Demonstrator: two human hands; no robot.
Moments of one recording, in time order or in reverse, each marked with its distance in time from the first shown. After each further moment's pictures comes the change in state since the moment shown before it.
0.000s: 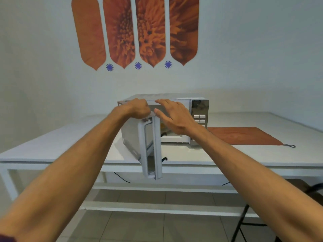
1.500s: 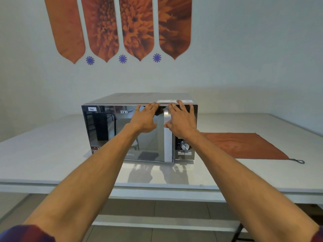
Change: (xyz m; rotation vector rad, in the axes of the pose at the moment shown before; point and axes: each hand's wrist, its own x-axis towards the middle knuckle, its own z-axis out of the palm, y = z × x) left_hand 0.188 0.066 0.118 0.043 0.194 0.191; right_hand 0.044 0.201 0.055 -0.434 -0.142 0.293
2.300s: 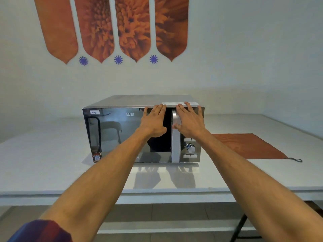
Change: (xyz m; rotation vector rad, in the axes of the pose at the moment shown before) left_hand 0.013 -0.011 0.014 -0.013 0.004 0.067; right_hand 0.018 0.002 0.010 -0.047 -0.065 0.069
